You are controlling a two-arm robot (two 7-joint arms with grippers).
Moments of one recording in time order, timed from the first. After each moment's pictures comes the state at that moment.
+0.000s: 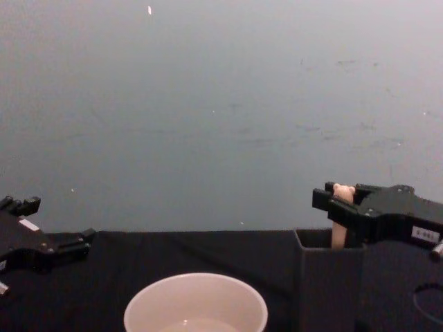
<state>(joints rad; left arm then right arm) -0.20 0.60 0.45 -1.41 -0.25 -0.12 0.03 0.29 0.42 -0.40 -1.38 0.43 -0.10 0.52</state>
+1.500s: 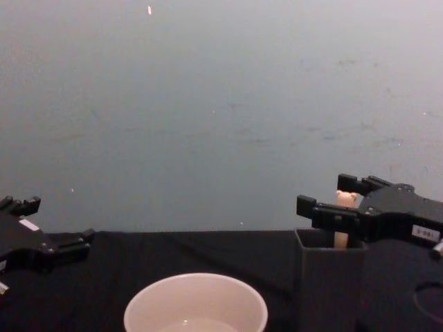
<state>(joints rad) -0.20 0.60 0.45 -1.41 -0.25 -0.12 0.03 0.29 0.43 -0.40 -1.38 0.43 -0.10 0.52</state>
